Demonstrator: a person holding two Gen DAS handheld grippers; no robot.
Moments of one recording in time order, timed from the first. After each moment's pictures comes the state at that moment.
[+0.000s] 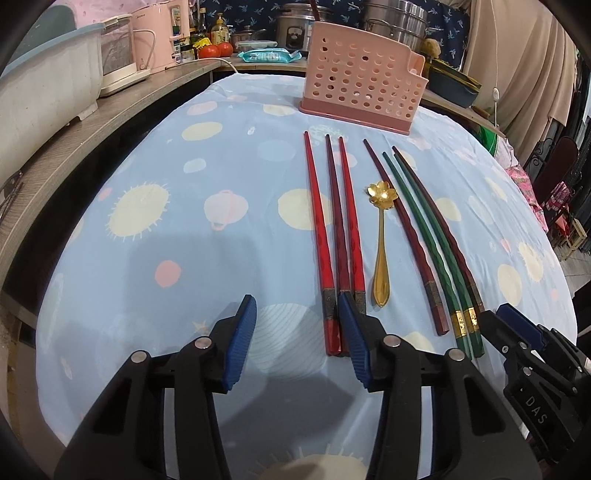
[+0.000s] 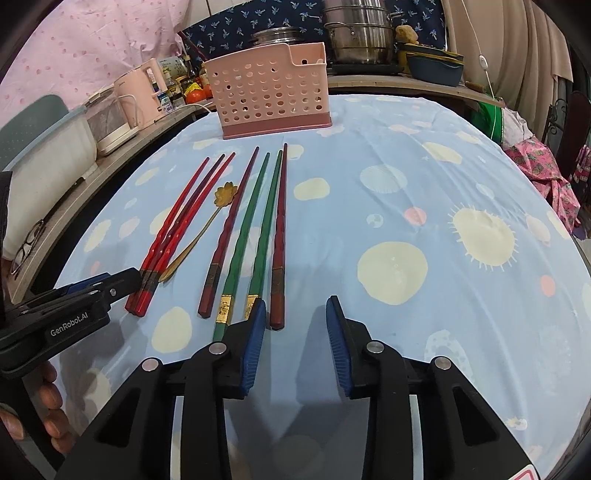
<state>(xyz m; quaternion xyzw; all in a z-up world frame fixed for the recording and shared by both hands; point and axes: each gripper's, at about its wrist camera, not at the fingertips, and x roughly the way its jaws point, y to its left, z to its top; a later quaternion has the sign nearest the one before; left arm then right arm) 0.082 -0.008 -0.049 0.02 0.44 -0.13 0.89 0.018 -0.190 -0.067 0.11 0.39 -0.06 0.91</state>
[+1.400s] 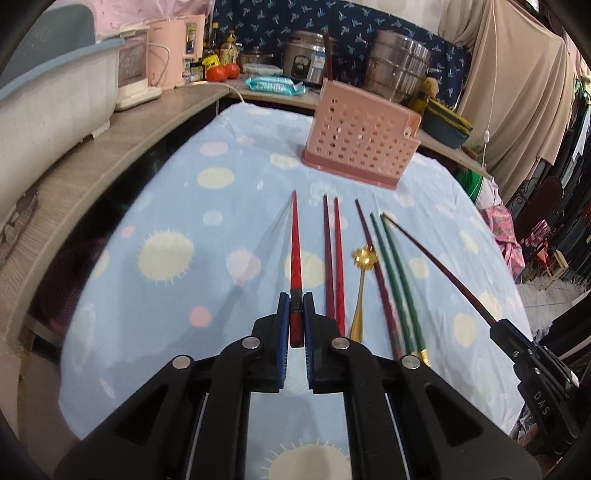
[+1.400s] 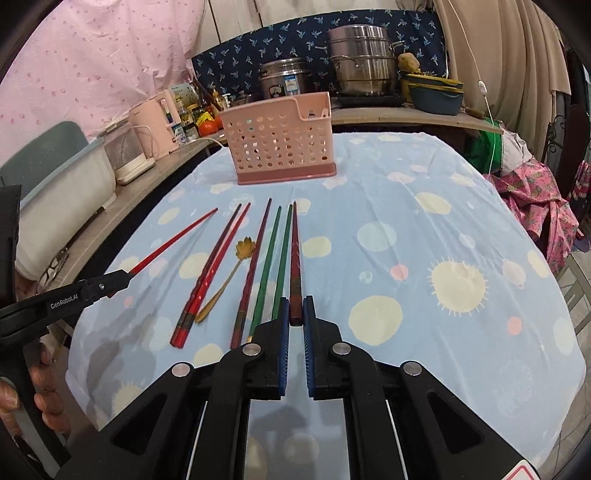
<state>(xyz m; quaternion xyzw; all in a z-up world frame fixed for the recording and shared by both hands) 0.086 0.020 0.022 -0.04 0.41 -0.15 0.90 0.000 -0.201 0.002 0.12 0.33 -0.04 0.93</state>
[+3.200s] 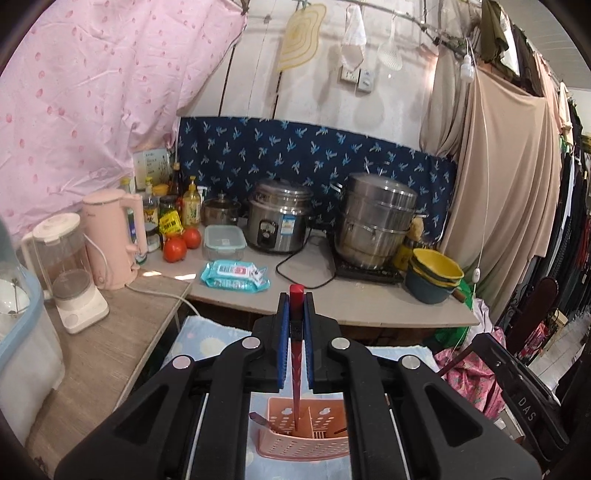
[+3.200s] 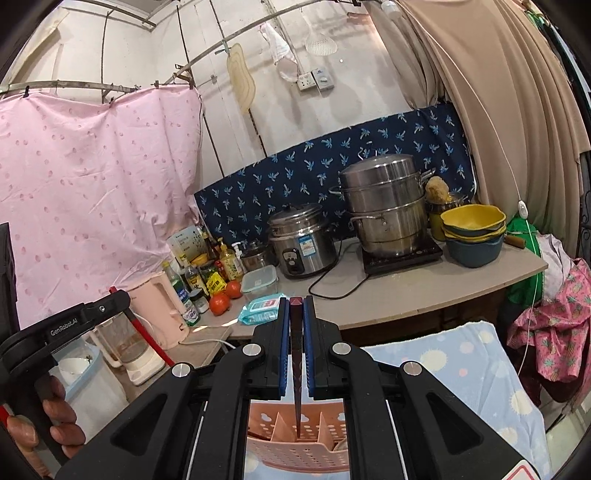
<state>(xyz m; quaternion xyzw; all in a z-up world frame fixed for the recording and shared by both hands) 0.322 -0.071 0.253 -0.05 0.21 -0.17 0.96 0.257 -0.287 0.214 0.16 0.15 -0.03 0.97</state>
